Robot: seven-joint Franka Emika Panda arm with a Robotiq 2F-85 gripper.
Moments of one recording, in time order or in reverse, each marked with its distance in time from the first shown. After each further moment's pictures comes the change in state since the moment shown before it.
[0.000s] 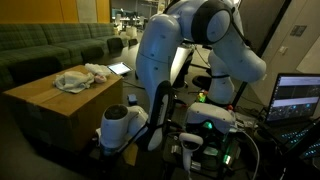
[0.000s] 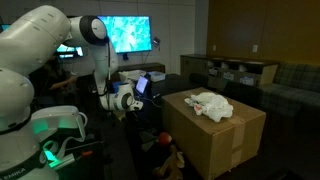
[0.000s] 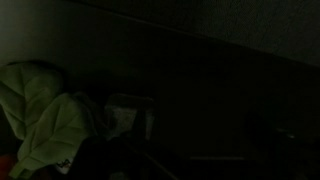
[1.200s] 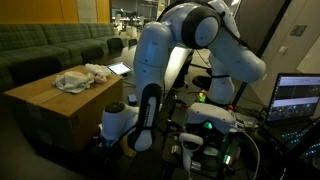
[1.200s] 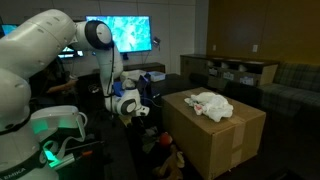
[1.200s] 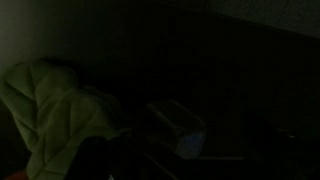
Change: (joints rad) arm -0.068 0.058 0.017 0.012 0.291 0.025 -0.311
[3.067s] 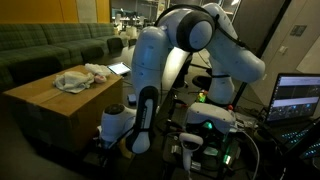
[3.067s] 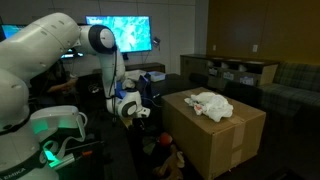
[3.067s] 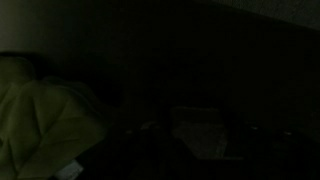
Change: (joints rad) arm -0.041 0.045 0.037 0.041 0.007 0.031 -0.036
